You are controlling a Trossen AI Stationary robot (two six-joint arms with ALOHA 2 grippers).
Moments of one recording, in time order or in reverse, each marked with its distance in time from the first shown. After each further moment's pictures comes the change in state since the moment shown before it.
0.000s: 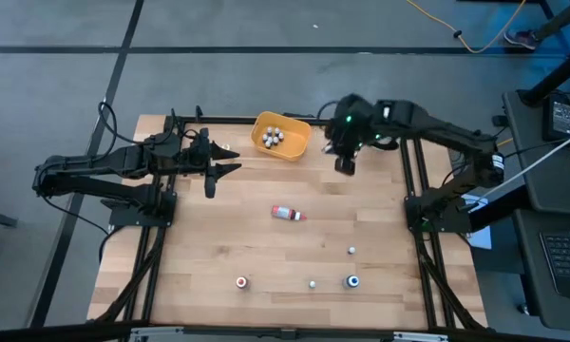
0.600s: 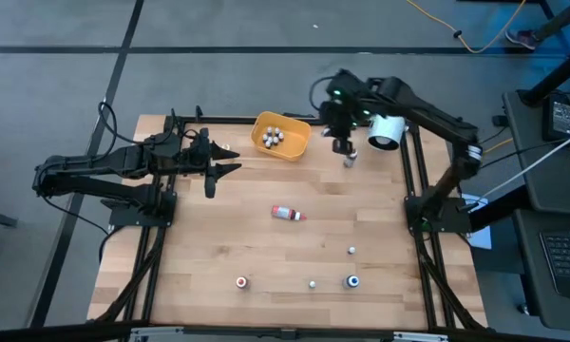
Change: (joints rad) left arm 0.000 0.000 0.000 0.000 0.000 0.000; right arm -0.146 0.212 0.264 -0.161 -0.051 -0.269
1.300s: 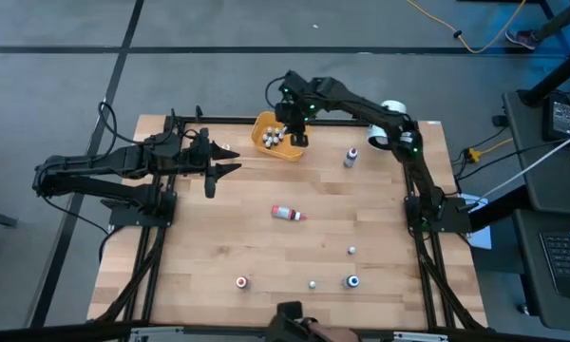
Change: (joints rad) left arm 0.000 0.000 0.000 0.000 0.000 0.000; right arm -0.053 0.523 0.328 0.173 -0.132 -0.144
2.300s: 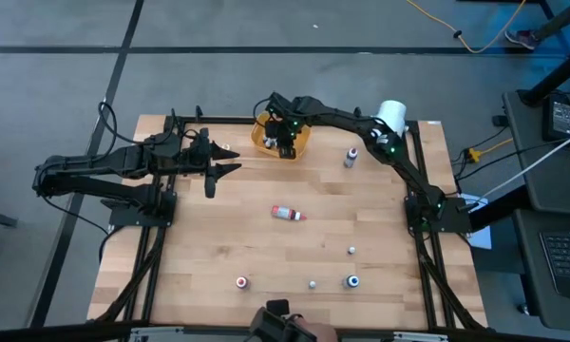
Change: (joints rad) left arm 0.000 0.000 0.000 0.000 0.000 0.000; right arm 0.014 0.220 -0.010 0.140 0.017 0.030
